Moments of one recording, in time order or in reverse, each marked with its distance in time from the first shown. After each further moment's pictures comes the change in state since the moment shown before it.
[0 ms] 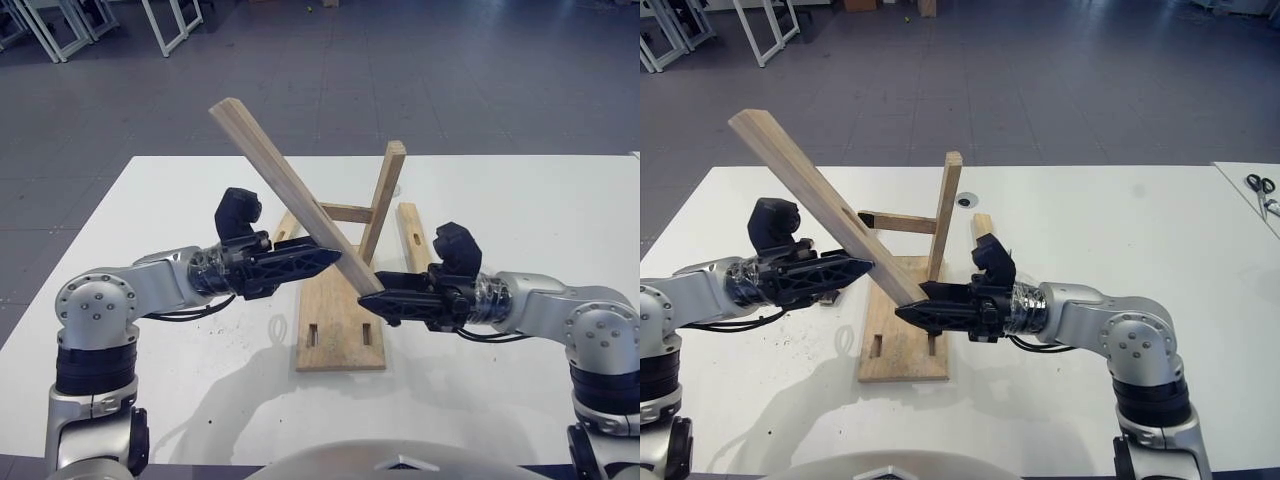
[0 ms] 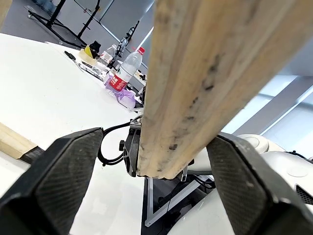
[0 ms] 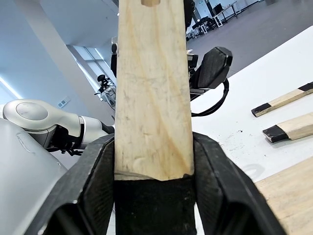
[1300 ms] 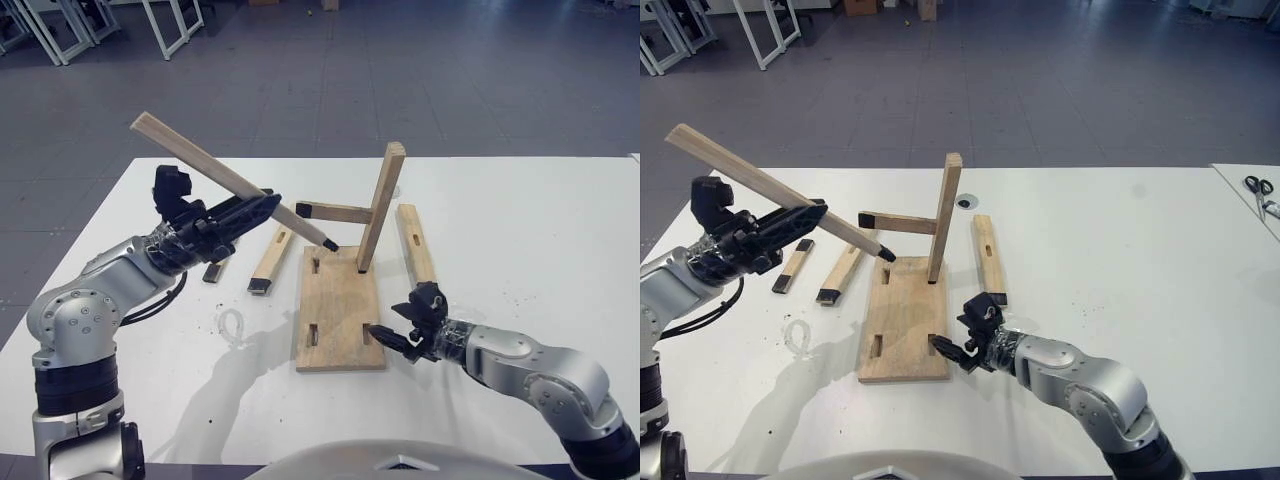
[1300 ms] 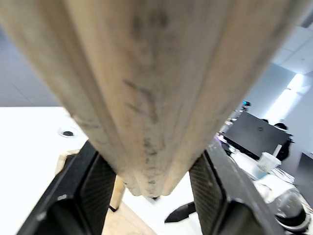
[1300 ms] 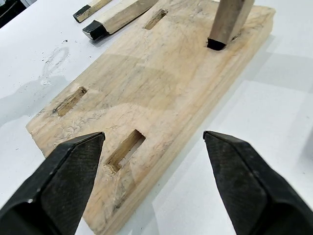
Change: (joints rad) left arm 0.073 -0.024 0.156 0.018 0.422 -0.345 -0.015; right arm 0.264 -0.012 0.285 -0.166 -0.639 -0.096 -0.491
